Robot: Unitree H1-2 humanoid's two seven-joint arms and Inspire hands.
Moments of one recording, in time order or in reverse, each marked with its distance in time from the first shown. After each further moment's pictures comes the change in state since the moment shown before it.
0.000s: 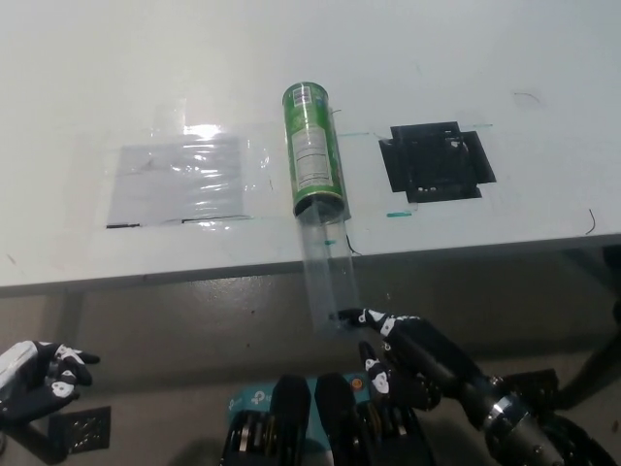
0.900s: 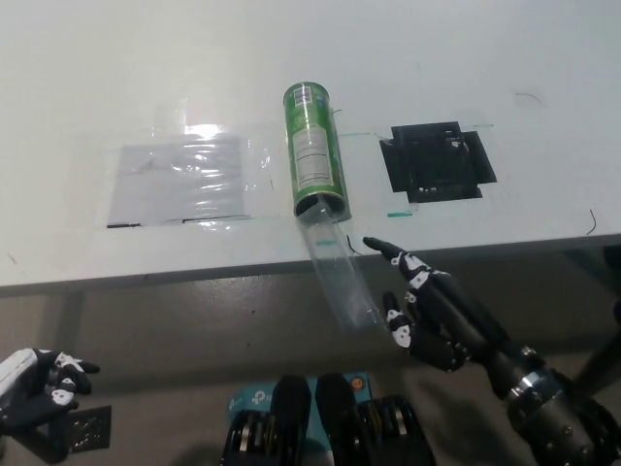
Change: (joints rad) left_arm 0.020 -0.002 0.001 -0.003 0.003 0.000 0.000; right_arm 0.009 0.020 -0.140 -0.155 0.025 0.061 0.004
